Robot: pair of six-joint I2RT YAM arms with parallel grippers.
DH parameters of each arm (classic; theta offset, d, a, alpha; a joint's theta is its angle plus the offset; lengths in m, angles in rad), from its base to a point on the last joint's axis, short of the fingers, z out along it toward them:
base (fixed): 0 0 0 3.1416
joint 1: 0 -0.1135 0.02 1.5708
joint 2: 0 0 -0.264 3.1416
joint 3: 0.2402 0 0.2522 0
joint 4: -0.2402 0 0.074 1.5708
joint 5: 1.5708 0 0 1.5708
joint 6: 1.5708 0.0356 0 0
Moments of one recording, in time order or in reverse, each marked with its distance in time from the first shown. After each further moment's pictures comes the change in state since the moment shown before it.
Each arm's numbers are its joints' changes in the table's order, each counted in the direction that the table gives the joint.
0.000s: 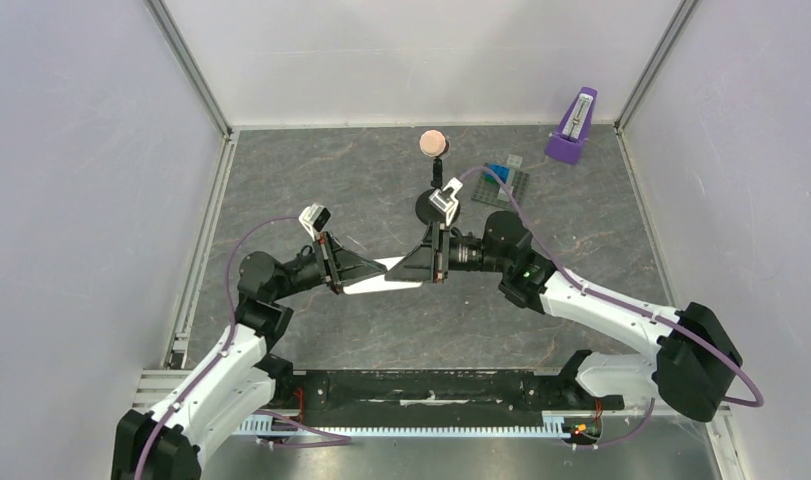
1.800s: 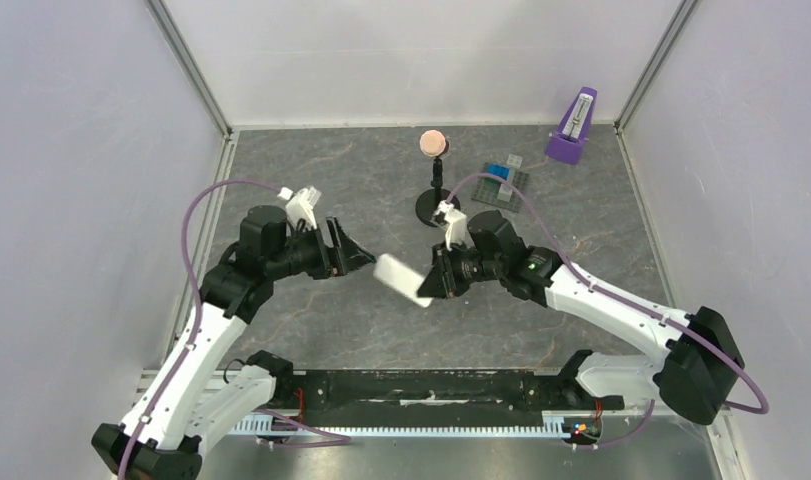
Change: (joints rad) left arm 0.013 0.081 0.517 -1.205 -0.323 0.985; right arm 0.007 -0.017 0.084 -0.638 0.078 -0.675
